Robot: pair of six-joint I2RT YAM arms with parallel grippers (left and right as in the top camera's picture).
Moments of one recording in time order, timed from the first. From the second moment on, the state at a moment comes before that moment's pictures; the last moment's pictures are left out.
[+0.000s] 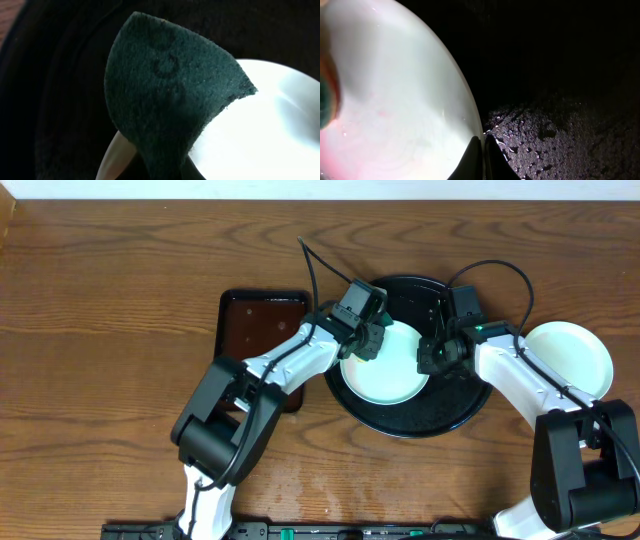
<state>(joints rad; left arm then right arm) -0.62 2.05 1.34 -0.29 0.09 -0.25 0.23 1.73 1.03 -0.58 -0.09 0.30</state>
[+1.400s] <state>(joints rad) -0.63 1.95 1.19 -0.27 0.07 -0.28 0.23 1.73 1.03 -0.58 -0.09 0.30</state>
